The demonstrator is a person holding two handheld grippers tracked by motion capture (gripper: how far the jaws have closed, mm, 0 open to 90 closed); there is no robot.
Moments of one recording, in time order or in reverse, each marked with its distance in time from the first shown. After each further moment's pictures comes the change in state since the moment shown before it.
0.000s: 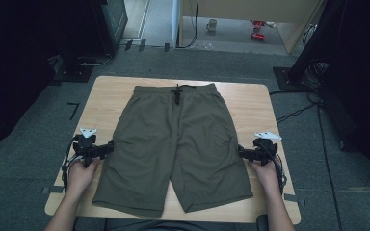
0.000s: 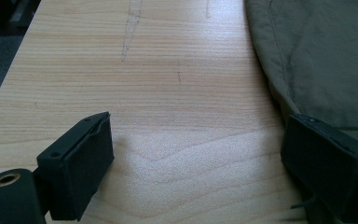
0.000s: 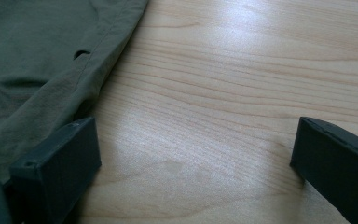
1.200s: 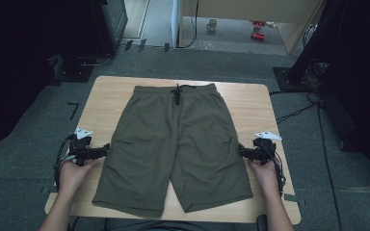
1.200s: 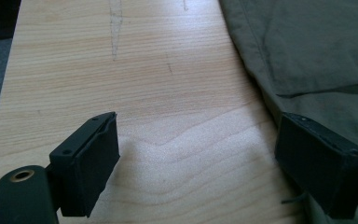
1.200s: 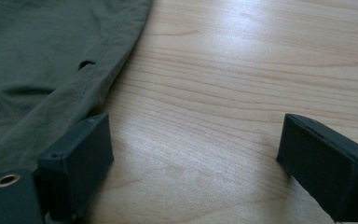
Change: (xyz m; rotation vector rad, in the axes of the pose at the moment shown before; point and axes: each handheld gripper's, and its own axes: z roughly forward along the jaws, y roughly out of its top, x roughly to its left) left arm 0.020 0.002 -0.018 0.031 -0.147 0.118; right arm 0.001 0.000 -0.001 -0.023 -0.006 0.006
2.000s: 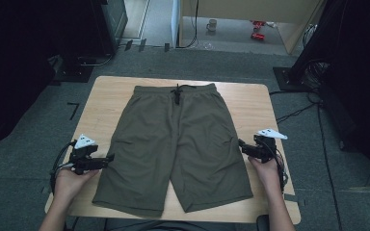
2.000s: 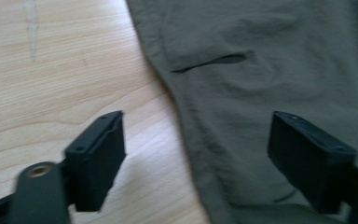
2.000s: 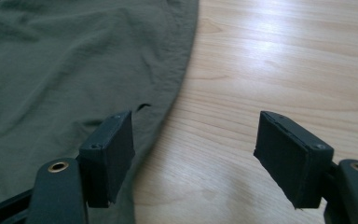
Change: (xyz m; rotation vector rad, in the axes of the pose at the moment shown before) left arm -0.027 -0.009 -0.036 0.000 -0.192 0.107; right arm 0.006 0.016 -0.021 -0.080 0.115 -0.012
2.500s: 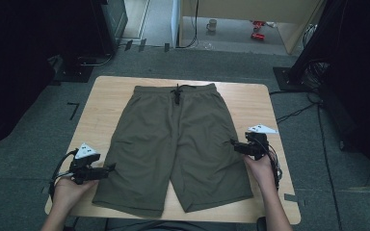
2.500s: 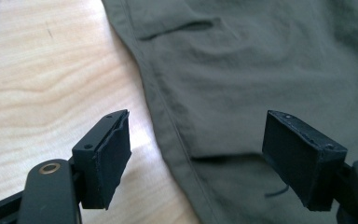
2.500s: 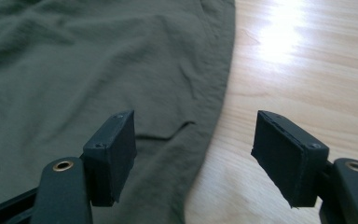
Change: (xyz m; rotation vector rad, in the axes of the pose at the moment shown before) left arm -0.012 -0.021 -0.007 0.037 -0.032 0.023; right arm 0.025 0.018 0.004 0.017 0.056 -0.041
